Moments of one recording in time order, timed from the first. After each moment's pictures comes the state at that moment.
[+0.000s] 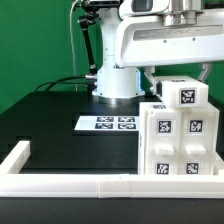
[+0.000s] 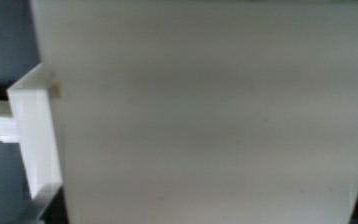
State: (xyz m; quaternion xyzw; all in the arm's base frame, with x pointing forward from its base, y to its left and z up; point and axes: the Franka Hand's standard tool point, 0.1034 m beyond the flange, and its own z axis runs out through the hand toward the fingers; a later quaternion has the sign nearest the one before) arm 0.605 0.074 0.156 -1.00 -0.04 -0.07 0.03
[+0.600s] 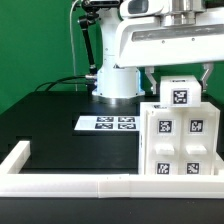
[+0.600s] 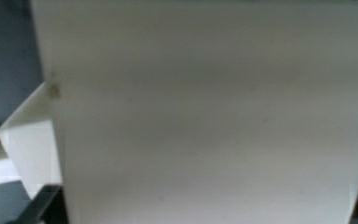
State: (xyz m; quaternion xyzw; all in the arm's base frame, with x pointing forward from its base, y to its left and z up) arm 0.605 0.078 0.155 -0.99 0.12 -0.07 0.05
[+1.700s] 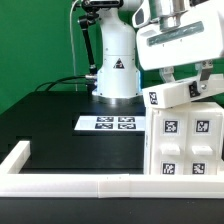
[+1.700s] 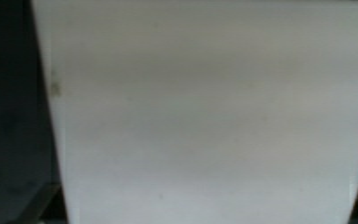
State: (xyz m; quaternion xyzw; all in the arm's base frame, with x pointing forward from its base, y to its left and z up) arm 0.607 0.087 0.155 -0.84 0.52 -0.05 0.12
